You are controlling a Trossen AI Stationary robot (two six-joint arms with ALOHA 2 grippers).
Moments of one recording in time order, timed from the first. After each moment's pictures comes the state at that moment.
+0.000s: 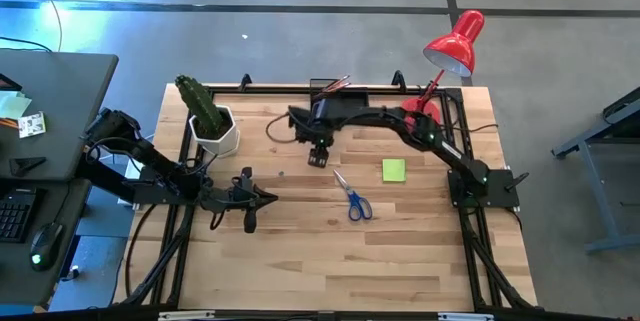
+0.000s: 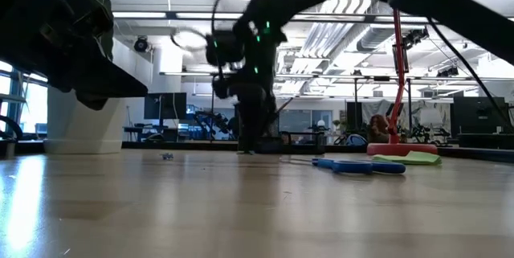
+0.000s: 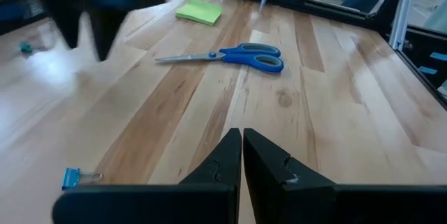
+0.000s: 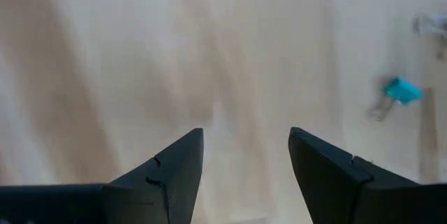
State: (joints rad) left arm -0.40 1.31 0.13 0.78 -0.61 -0.43; right arm -0.25 2.42 2.13 -1.15 -0.05 -0.06
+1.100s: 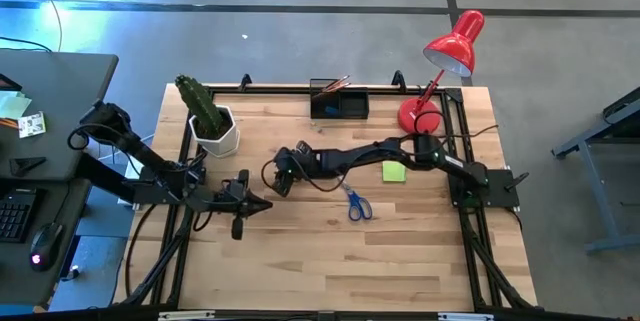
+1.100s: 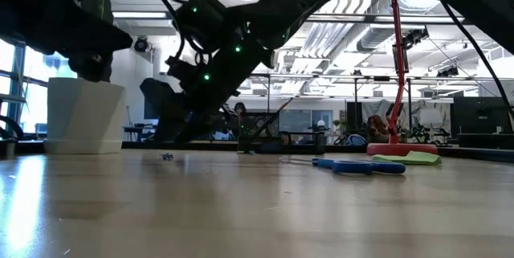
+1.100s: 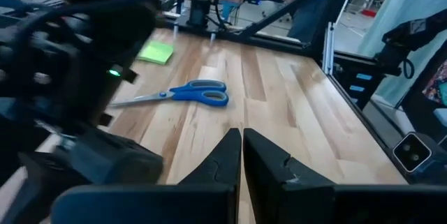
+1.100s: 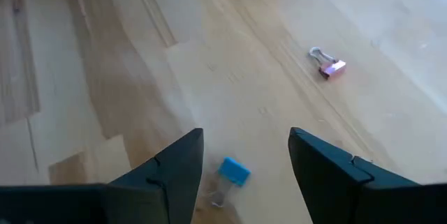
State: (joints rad) left arm -0.50 1.11 0.13 0.76 -0.60 -0.33; right arm -0.01 2.39 1.78 -0.15 0.26 0.34
